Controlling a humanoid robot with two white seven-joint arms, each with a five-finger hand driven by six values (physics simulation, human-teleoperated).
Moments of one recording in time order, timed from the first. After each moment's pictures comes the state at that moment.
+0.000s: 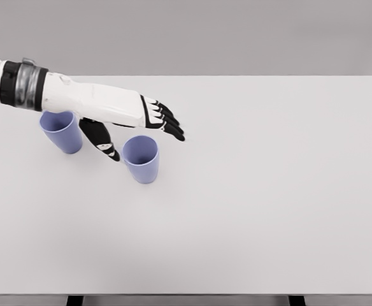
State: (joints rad) left arm -1.34 0.88 -1.37 -1.60 0.27 -0.61 -0.61; right arm 0.02 0.00 -0.04 0.13 0.07 -0.13 0.56
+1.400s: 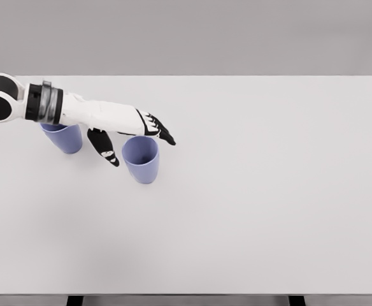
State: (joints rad) left arm -1.19 0.78 -1.32 -1.40 0.14 -0.61 -0.61; right arm 0.02 0.00 -0.04 0.13 0.07 -0.13 0.56
